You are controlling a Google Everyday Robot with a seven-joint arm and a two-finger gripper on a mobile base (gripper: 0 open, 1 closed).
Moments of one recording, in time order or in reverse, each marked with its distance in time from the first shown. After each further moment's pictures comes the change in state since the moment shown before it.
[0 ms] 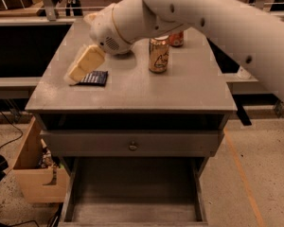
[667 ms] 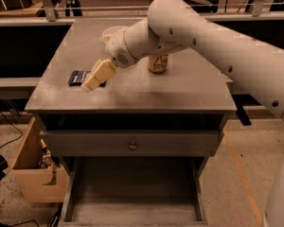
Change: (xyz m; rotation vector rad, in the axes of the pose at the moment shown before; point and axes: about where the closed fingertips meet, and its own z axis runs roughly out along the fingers) arm 0.074 -0.031 0.033 -0.008 0.016 0.098
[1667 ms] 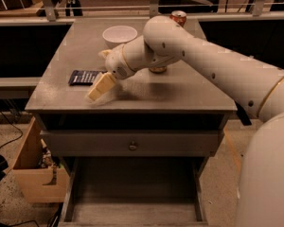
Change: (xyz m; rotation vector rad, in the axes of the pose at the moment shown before) arm 0.045 -0.003 0.040 -0.077 -0.004 0.025
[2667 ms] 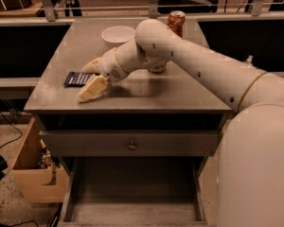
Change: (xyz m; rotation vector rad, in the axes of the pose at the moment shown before) arm 0.005 0.008 0.030 -0.116 -0.011 0.000
